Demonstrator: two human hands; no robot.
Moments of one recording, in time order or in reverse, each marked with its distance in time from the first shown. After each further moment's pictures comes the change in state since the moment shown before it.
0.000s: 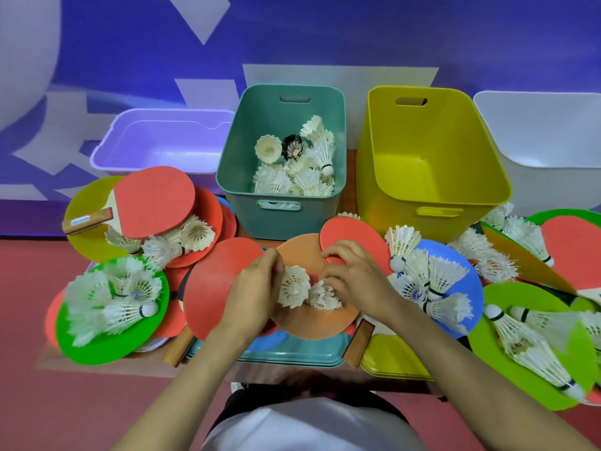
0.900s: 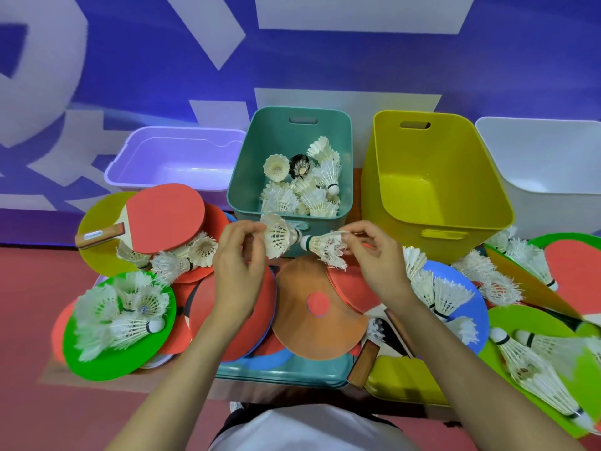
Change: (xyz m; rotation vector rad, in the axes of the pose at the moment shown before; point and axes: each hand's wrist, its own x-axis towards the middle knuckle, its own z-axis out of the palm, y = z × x) left_hand 0.037 0.021 -0.041 -0.209 0.512 0.101; right_hand 0.043 -0.020 -0.047 0.738 0.405 0.397
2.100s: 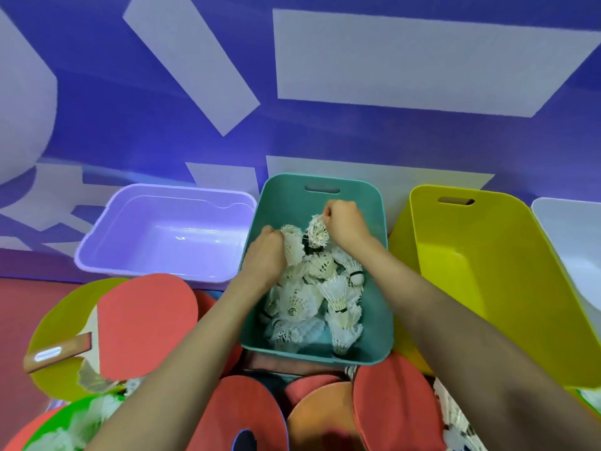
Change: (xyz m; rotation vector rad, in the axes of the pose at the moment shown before) left_hand 0.223 -0.080 0.111 0.613 -0.695 -0.209; right_hand 0.300 0.023 0.094 -0.899 -0.197 0.098
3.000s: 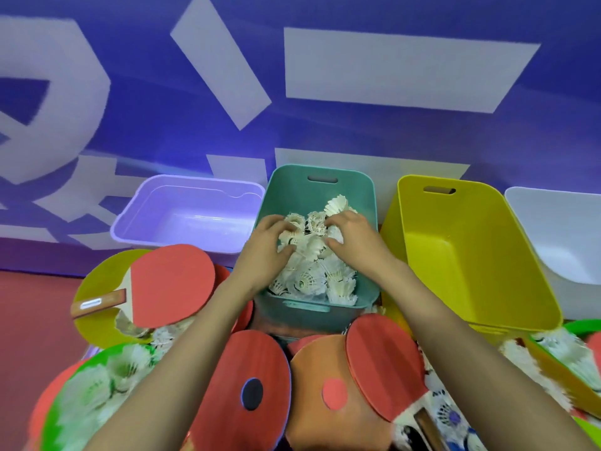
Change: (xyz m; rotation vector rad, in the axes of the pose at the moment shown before) left_hand -0.092 -0.005 -0.018 -0.310 0.249 0.256; right_hand -0.129 0.001 -0.044 -0.049 -0.055 -0.258
